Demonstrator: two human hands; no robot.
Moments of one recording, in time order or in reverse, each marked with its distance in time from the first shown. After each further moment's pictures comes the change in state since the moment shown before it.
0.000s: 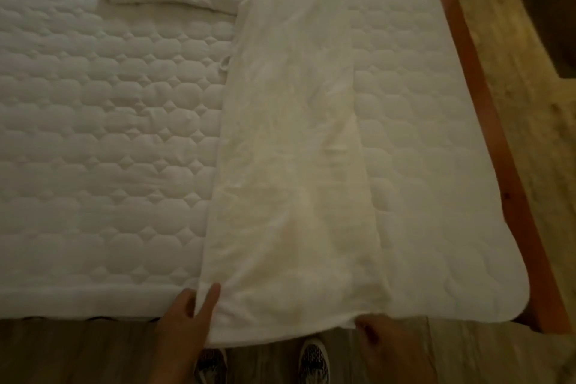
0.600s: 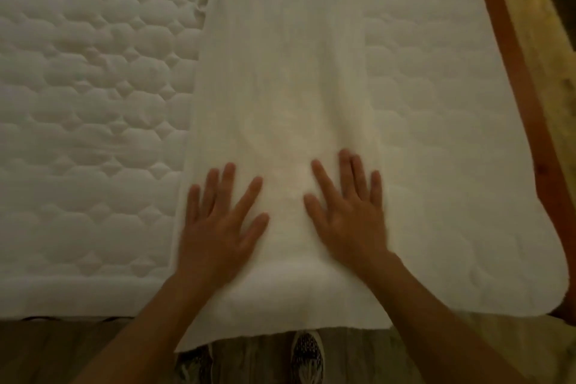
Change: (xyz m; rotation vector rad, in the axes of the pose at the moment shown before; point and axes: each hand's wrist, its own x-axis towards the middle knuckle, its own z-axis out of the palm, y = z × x) left_hand 0.086 0.050 0.084 0.765 0.138 0.960; right_hand 0.177 -0.008 0.042 -0.350 0.101 0.026
